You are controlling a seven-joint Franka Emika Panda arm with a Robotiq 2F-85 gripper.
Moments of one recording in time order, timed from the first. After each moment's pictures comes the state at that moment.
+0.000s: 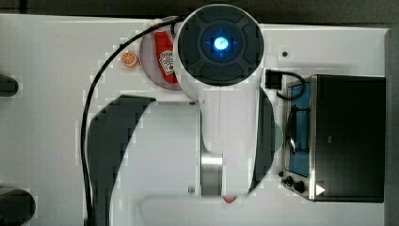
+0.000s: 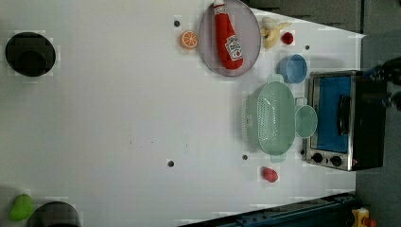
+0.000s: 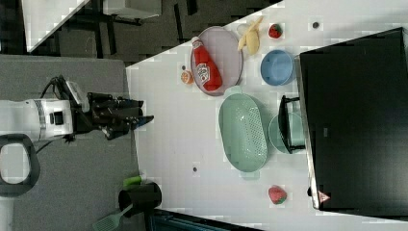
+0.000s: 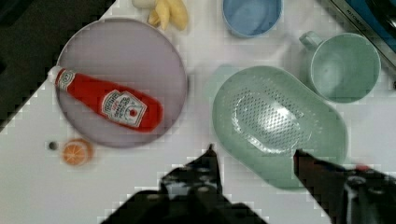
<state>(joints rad) 0.01 -0.03 -0.01 -1.79 -0.04 0.17 0.06</state>
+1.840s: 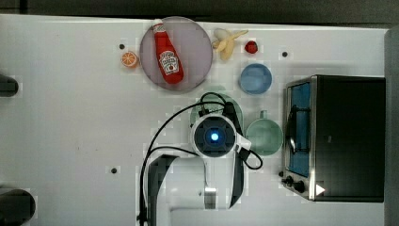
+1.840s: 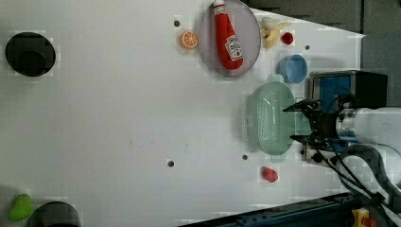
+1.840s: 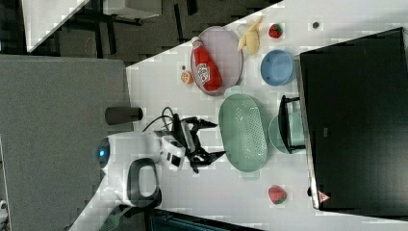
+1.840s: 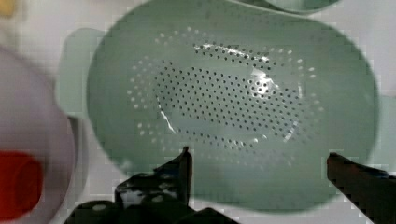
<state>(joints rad) -0.02 0.00 -0.01 -2.46 -0.06 0.87 0.50</state>
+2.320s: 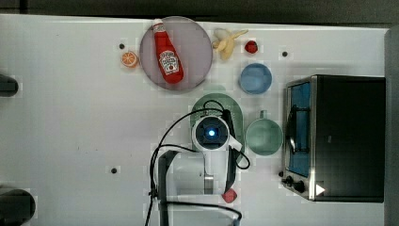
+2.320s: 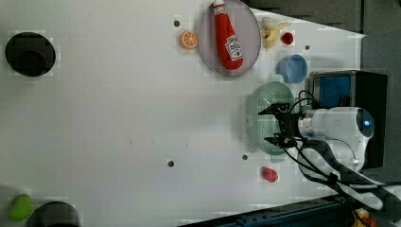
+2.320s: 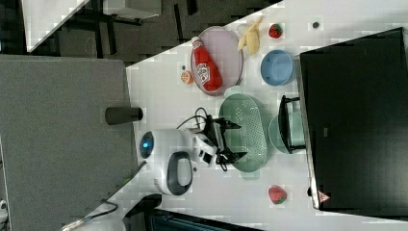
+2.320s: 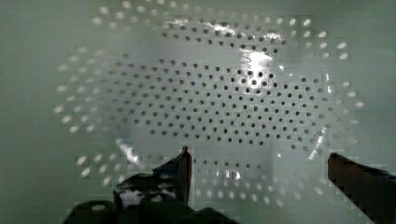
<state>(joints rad) -0.02 0.28 -0.01 -2.48 -0.06 1.11 0.61</state>
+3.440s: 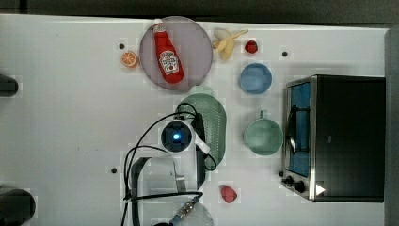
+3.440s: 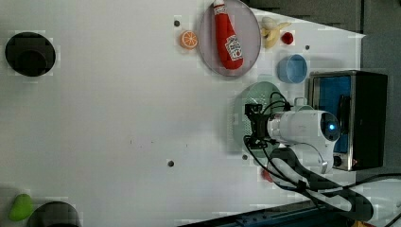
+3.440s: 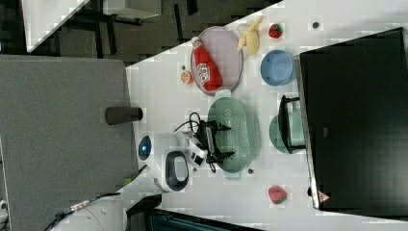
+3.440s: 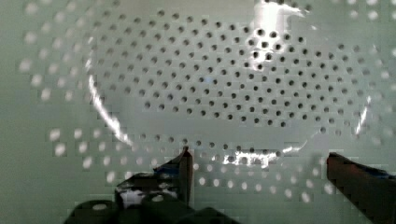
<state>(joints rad) 0.10 0.38 0.05 -2.48 -0.02 1.23 0.84</state>
